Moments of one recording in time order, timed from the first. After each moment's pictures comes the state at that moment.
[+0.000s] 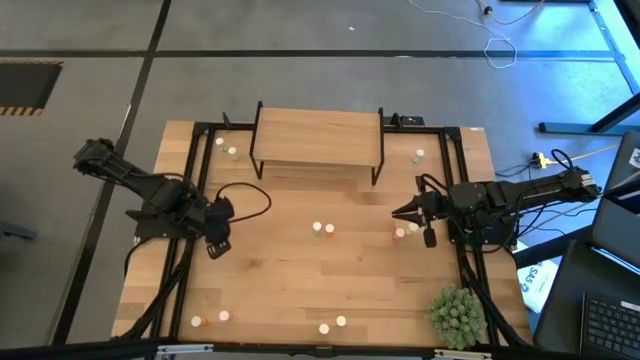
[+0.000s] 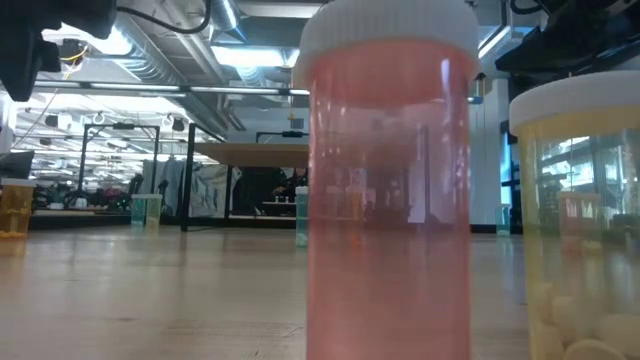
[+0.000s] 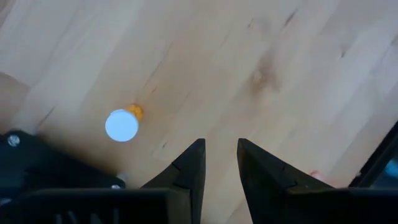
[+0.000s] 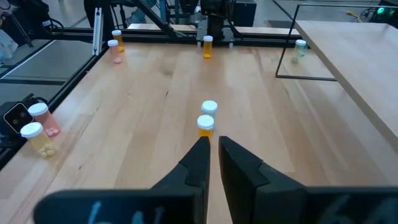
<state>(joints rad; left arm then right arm) -0.45 0.94 0.87 -1.11 -0.10 -1.11 0.20 0.56 0.42 -0.19 0.13 0.04</state>
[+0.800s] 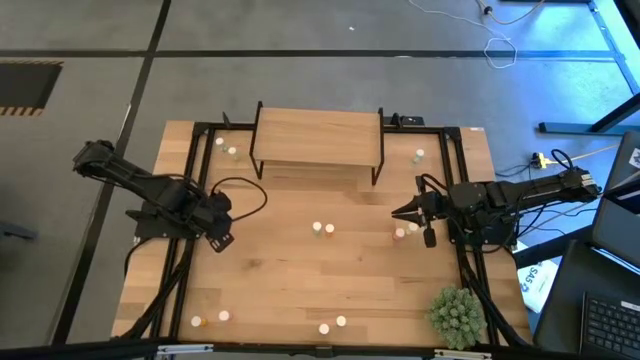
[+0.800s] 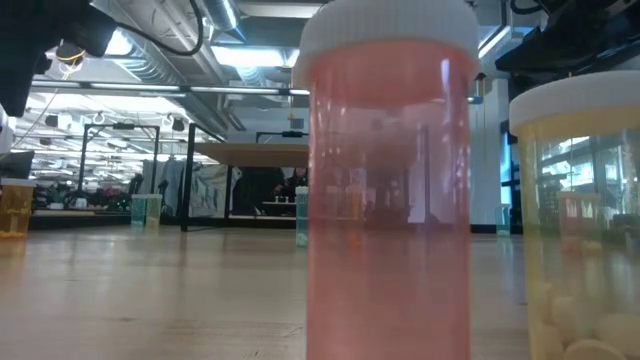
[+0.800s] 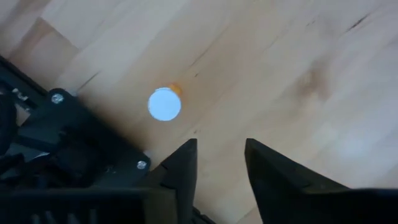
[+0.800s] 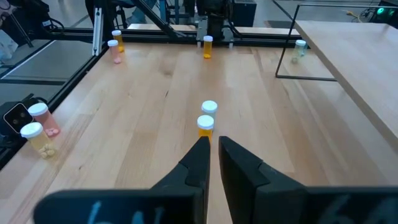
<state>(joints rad) -0.42 0.98 0.87 -1.22 -0.10 -1.23 0.20 0.56 0.42 -0.18 0.13 0.04</state>
